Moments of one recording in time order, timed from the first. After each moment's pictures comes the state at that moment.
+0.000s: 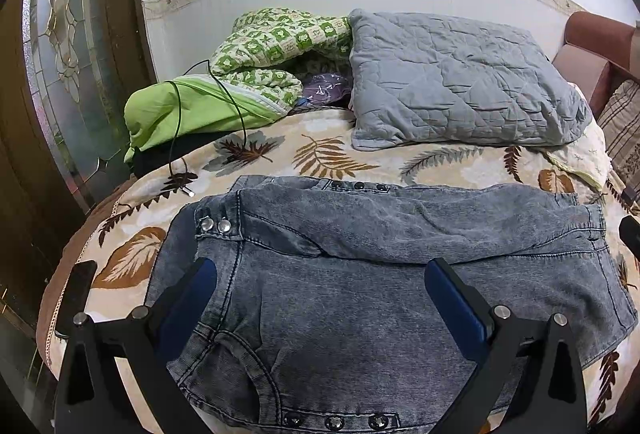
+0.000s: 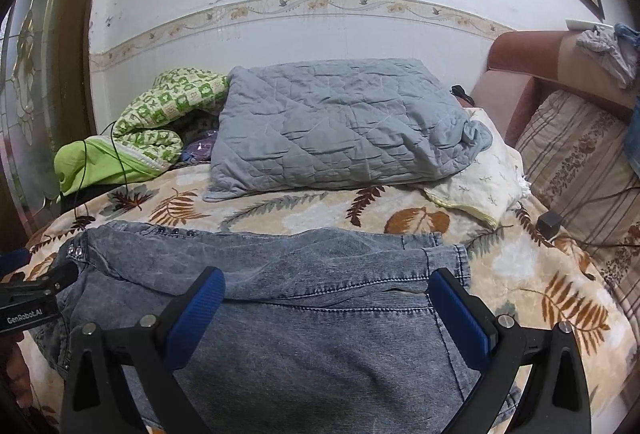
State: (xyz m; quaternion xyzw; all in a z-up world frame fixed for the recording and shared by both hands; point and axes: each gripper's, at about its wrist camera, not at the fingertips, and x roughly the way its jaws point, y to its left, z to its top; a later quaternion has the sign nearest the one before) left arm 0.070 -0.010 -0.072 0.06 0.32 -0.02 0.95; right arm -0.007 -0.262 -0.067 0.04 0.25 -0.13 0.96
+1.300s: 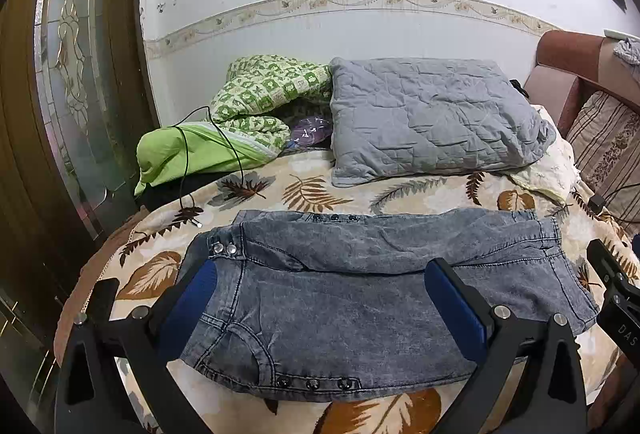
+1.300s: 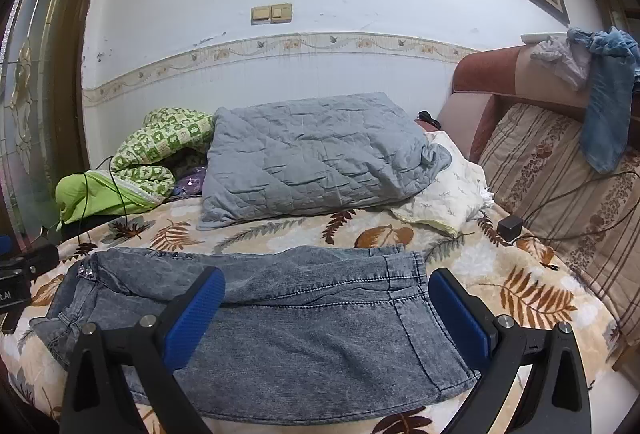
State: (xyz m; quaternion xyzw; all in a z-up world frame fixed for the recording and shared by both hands) left arm -0.007 -0.026 -0.016 0.07 0.26 -0.05 0.96; right arm -0.086 -0.260 -0.043 0.05 0.18 -0.18 0.97
